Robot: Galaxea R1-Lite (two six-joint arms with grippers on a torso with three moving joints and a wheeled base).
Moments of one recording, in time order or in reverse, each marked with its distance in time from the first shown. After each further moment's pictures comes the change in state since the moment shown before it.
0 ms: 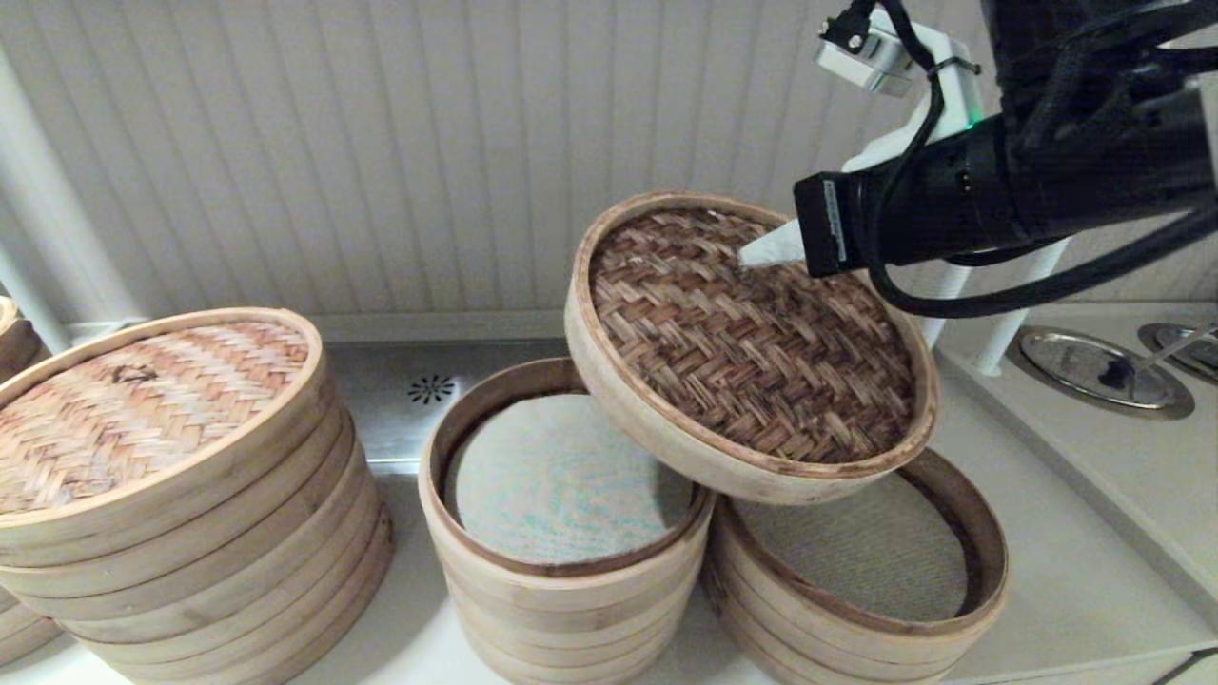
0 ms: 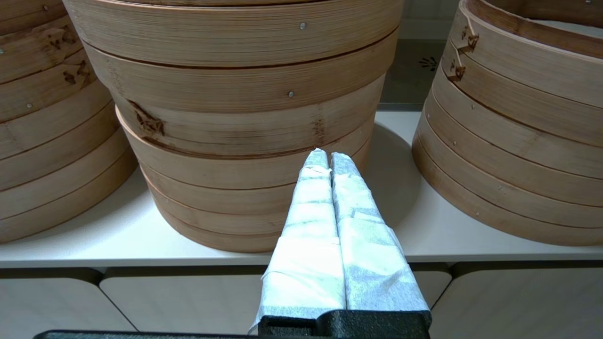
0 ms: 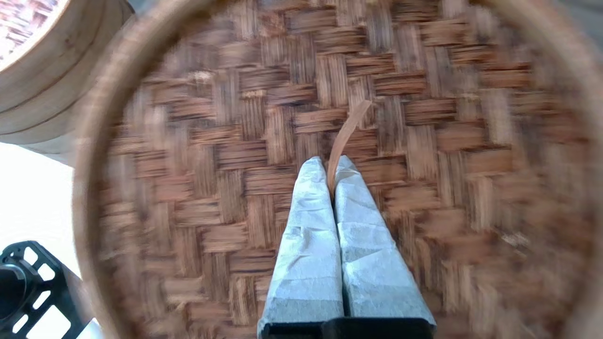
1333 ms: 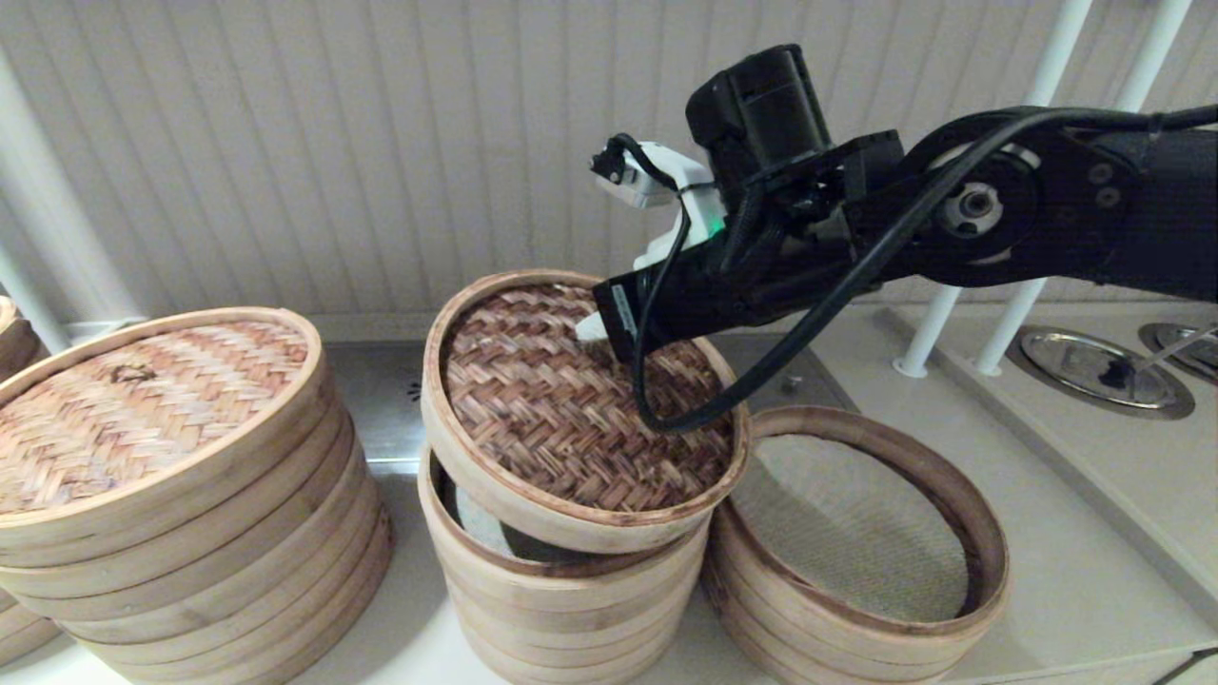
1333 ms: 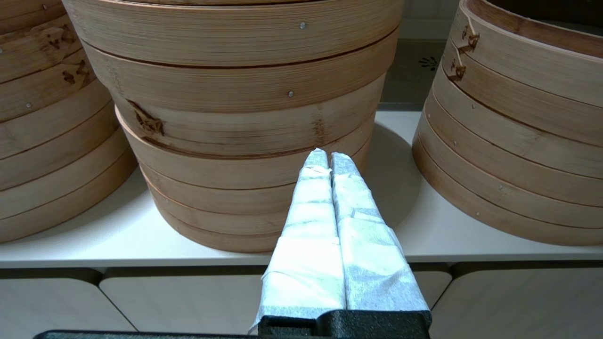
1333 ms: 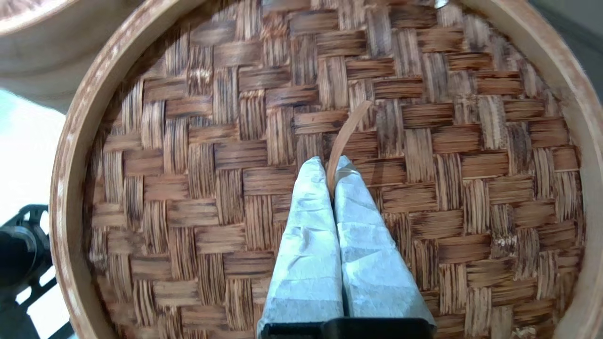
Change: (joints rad) left arm 0.000 0.000 0.000 0.000 0.000 0.000; right arm 0.155 0.265 -0.095 -0.131 0.065 -0.055
